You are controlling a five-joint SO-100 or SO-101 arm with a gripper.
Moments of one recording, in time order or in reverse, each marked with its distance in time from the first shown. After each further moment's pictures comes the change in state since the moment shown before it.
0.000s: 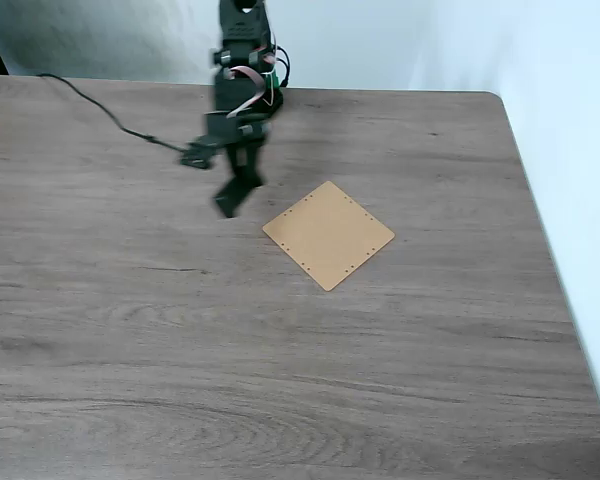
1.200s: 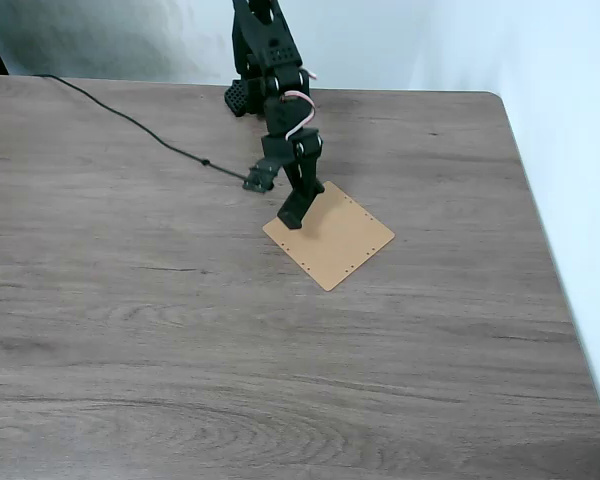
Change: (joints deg) arm -16.7 -7.4 10.9 -14.4 19.2
